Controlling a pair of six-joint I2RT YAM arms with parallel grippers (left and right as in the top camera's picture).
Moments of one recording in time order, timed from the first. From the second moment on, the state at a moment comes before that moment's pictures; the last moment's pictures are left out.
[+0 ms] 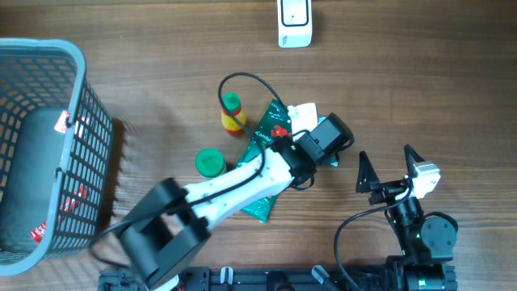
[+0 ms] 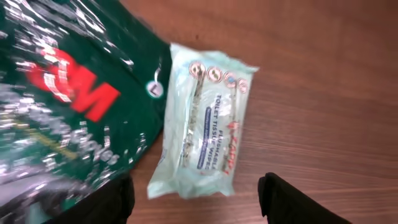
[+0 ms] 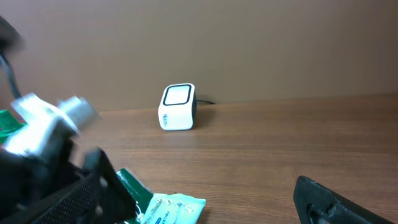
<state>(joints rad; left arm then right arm) -0.95 1.82 1.27 -0.44 -0.24 -1.04 0.01 0.02 0.01 0.01 -0.18 0.15</state>
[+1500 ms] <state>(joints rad) 0.70 1.32 1.27 -0.75 0.16 -0.45 0.01 0.02 0.01 0.01 -0.18 0.15</state>
